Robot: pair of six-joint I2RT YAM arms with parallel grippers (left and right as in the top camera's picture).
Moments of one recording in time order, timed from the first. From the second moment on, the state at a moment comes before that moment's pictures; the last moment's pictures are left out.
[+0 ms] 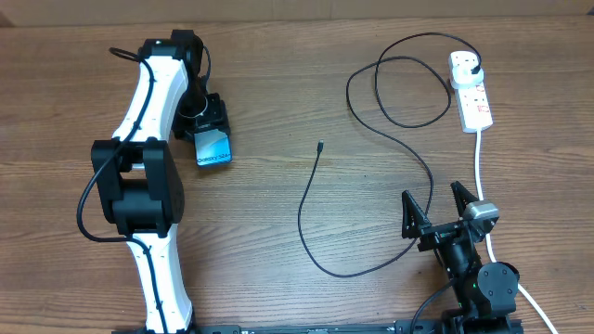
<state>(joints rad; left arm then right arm) -0.04 2.29 1.99 -1.34 0.10 -0.28 0.09 0.01 0.02 -0.02 -0.15 0.20</state>
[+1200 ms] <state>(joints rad) -0.07 2.29 1.99 -1.52 0.54 -0.76 0.09 0.01 0.02 -0.02 -0.15 0.20</state>
